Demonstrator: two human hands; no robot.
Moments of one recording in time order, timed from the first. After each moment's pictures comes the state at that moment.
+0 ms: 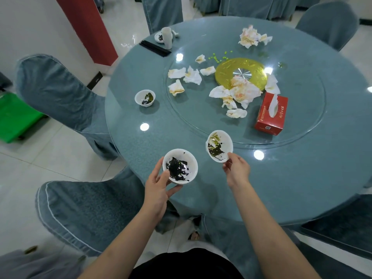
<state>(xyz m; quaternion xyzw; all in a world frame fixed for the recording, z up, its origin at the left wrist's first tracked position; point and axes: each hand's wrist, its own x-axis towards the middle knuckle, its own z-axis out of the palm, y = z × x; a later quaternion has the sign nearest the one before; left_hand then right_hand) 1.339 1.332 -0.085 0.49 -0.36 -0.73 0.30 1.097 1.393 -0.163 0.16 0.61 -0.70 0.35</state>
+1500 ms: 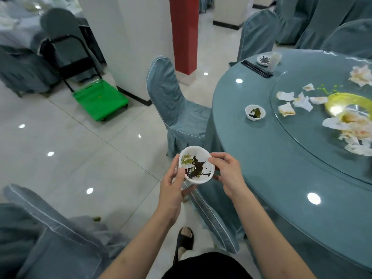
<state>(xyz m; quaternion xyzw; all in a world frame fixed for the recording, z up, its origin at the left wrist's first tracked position) 1.725 1.184 -0.038 0.48 -0.37 -0.67 0.43 1.547 1.173 -0.063 -0.19 0.63 -0.56 0.51</state>
